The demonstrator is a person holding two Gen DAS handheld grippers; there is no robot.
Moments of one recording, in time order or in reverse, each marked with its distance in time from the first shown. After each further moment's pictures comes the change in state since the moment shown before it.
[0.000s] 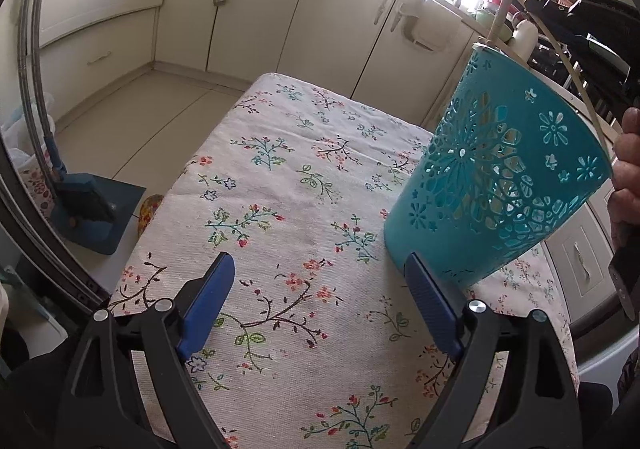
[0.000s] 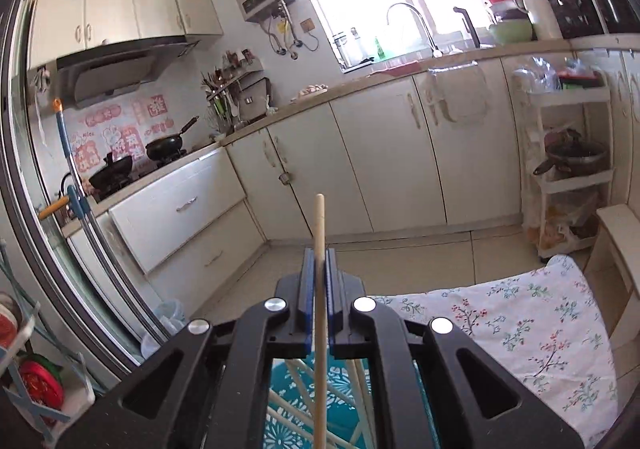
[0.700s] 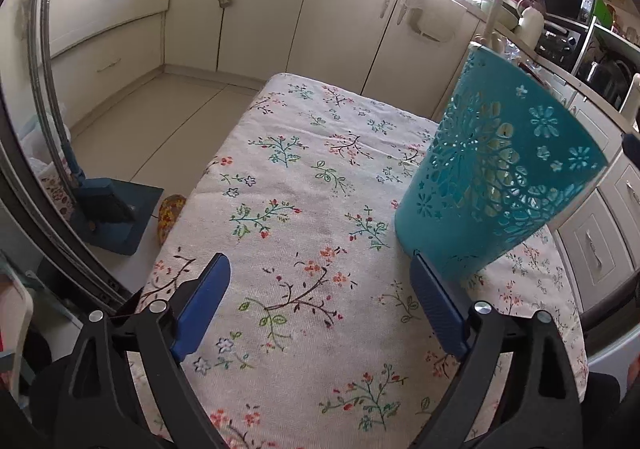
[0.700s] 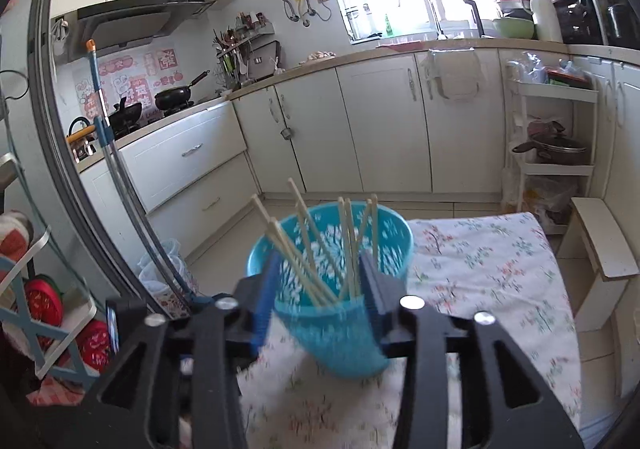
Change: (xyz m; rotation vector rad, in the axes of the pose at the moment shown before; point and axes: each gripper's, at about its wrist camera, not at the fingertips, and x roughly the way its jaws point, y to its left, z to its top) left arm -0.023 -0.004 0.000 0.043 0.018 0.066; right arm -0.093 0.011 -0.063 -0.083 0.129 -0.041
